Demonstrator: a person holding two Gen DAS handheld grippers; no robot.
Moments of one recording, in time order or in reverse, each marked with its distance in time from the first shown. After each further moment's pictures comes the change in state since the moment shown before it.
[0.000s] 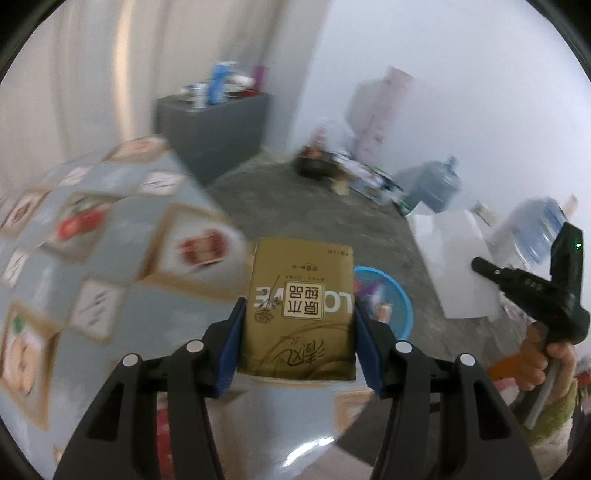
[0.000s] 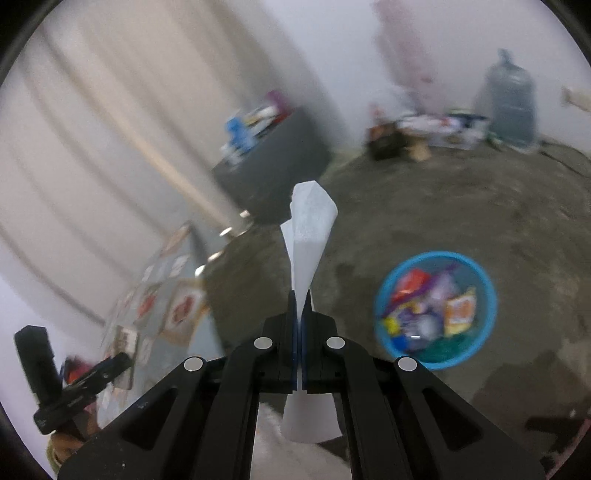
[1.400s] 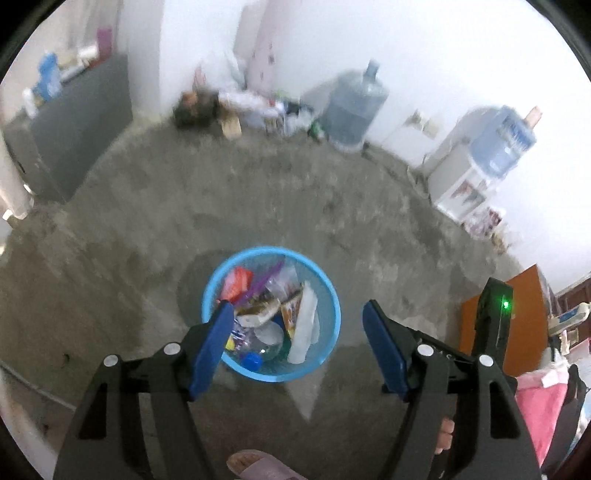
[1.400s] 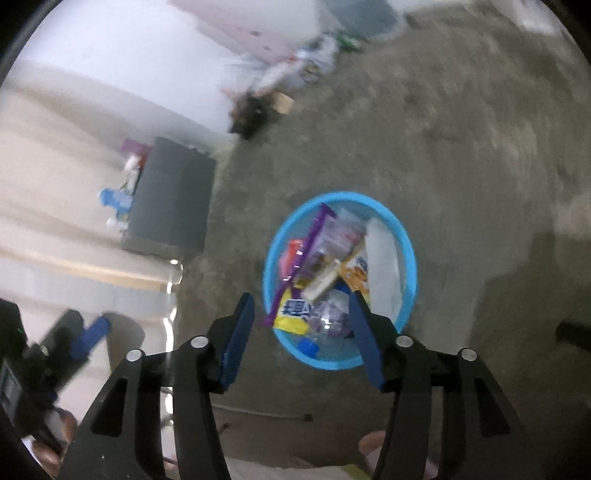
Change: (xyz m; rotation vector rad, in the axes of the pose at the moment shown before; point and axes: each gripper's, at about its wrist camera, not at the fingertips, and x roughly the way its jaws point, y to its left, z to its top) left arm 0.190 -0.177 0.073 0.242 0.235 -0.217; right arm 0.056 -0.142 -0.011 0.408 0.051 -0.092
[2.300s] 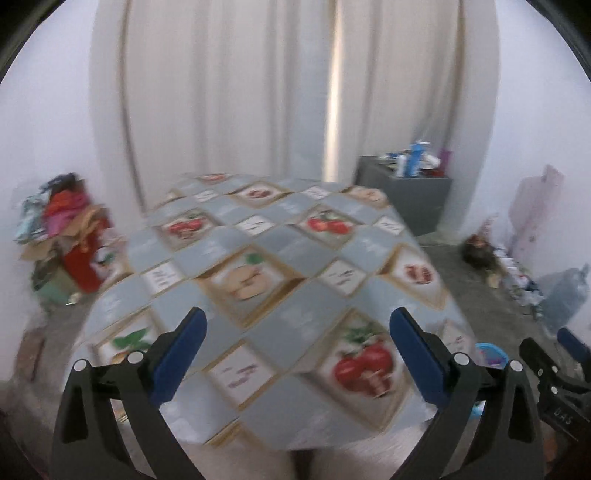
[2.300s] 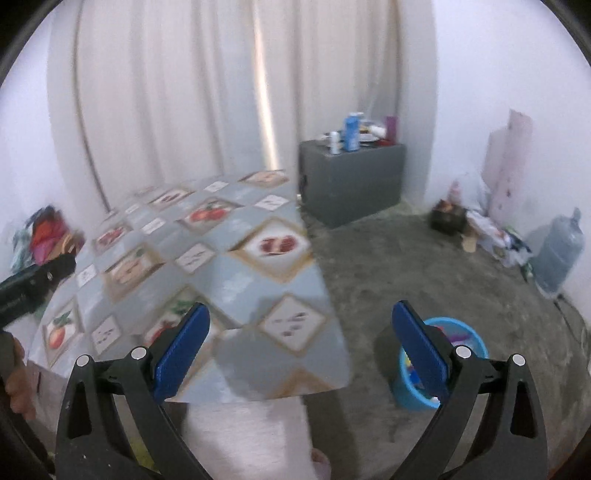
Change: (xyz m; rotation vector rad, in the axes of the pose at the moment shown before) left arm -0.340 0.072 -0.324 -0.681 -0.483 0.914; right arm -0.122 0.271 -0.249 -1.097 -0.110 0.121
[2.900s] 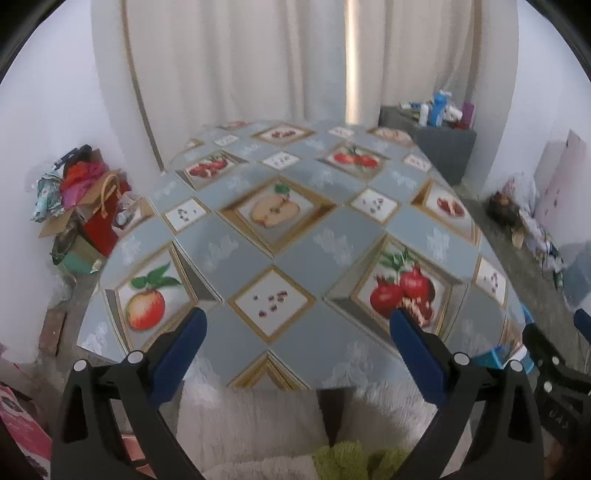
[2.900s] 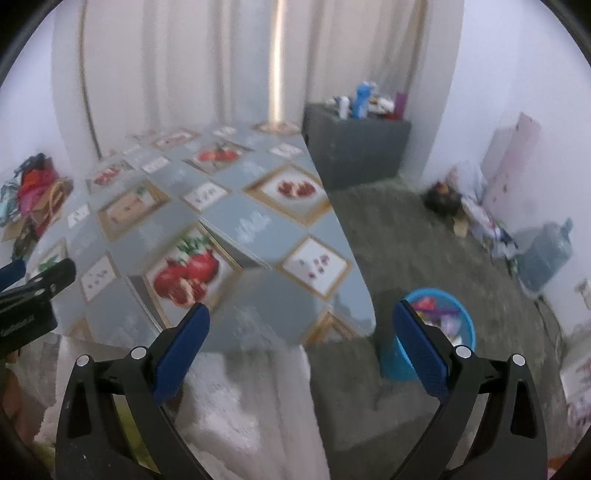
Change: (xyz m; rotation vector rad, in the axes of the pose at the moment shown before) left arm 0.018 0.009 -0.039 0.043 0.201 0.071; right arm 0.013 0.028 -0.034 -0.056 0.170 -0.100
